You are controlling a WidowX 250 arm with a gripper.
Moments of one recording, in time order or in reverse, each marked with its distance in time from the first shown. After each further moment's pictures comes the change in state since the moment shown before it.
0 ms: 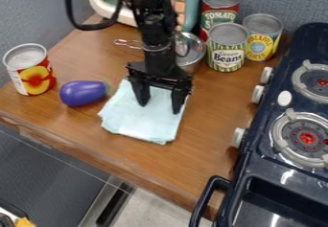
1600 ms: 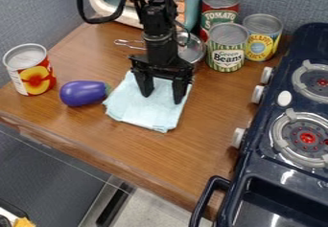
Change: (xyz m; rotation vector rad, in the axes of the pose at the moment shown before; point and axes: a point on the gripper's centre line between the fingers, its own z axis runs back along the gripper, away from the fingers) arm 0.019 0.005 -0.003 -0.039 0.006 -0.035
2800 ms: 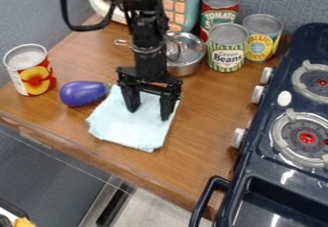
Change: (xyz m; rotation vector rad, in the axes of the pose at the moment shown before) arm -0.035 0.008 -0.006 0.033 0.091 0.022
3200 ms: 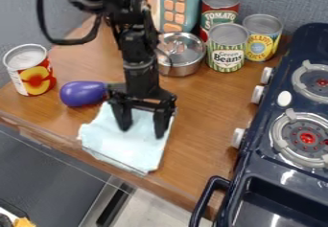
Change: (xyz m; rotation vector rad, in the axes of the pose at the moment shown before) arm -0.029 -0.002 0.000 -0.034 0.017 0.049
